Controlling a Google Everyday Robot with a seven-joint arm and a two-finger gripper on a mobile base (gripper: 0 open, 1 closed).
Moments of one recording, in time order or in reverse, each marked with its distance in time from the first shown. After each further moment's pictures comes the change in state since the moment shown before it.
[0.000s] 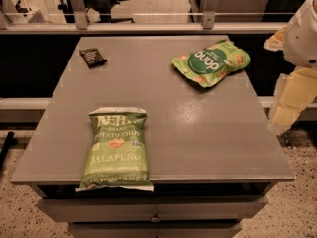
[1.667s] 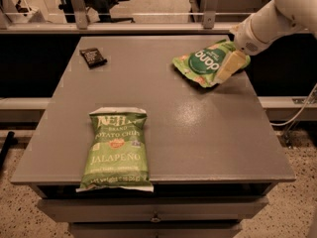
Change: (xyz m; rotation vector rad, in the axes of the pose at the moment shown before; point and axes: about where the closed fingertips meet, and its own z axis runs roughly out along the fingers) arm -0.029 -0.226 0.165 0.193 -0.282 0.092
